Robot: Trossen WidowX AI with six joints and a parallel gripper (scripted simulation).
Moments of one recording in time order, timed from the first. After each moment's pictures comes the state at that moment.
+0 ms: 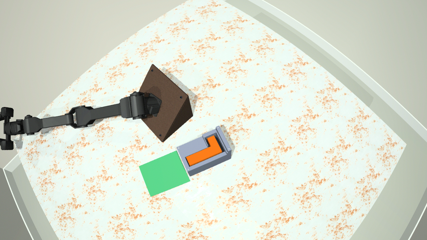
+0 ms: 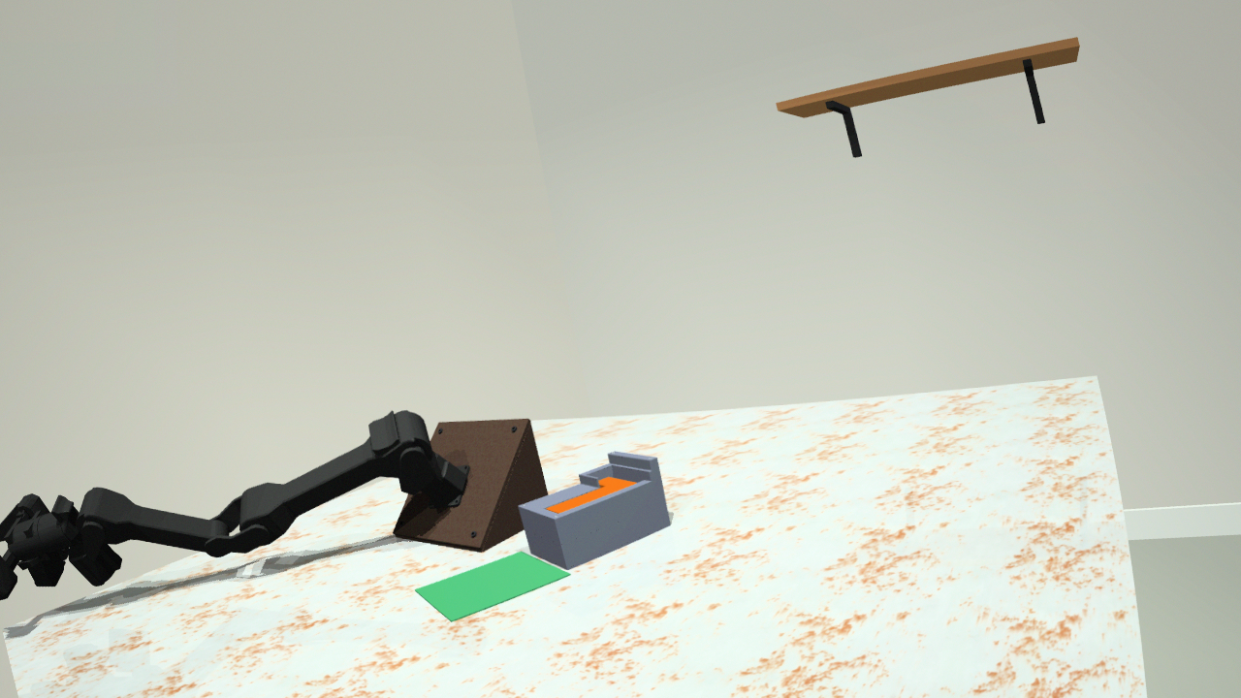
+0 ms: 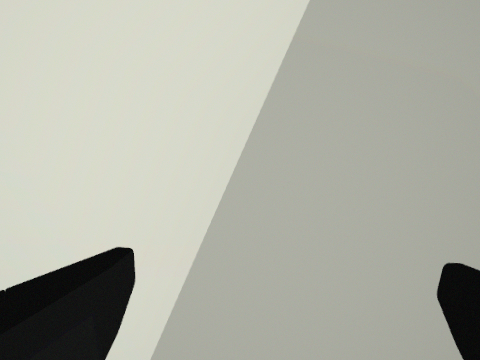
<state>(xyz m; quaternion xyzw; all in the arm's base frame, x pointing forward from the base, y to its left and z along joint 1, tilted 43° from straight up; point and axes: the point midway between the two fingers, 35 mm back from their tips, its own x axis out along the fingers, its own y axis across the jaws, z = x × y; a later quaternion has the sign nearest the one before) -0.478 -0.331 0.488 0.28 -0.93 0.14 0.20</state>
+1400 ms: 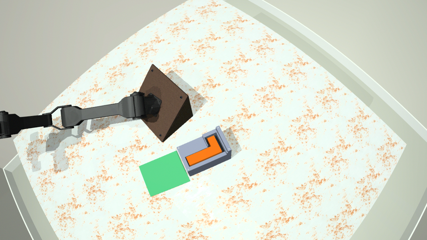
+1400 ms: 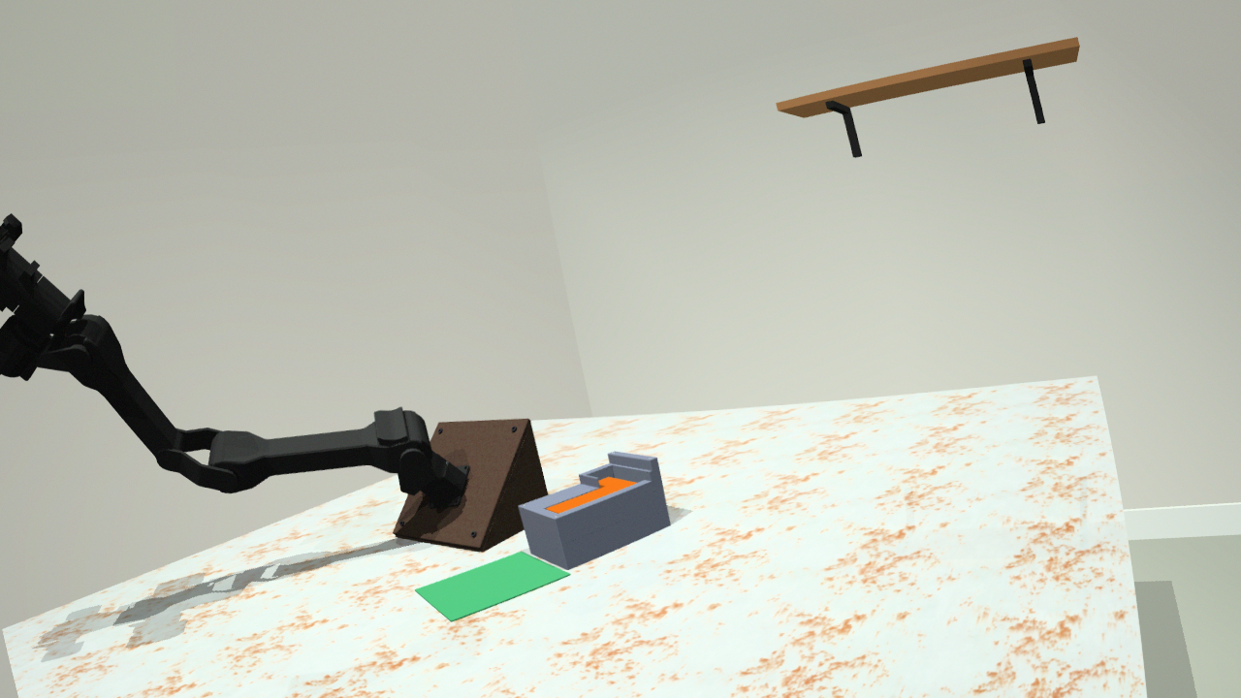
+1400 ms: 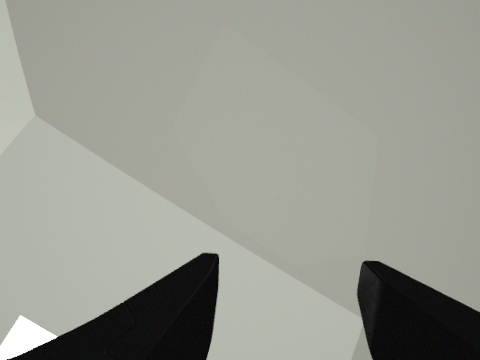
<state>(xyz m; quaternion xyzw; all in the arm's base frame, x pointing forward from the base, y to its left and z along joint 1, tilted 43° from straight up) -0.107 -0.075 0.748 0.28 -0.61 0.29 0.68</state>
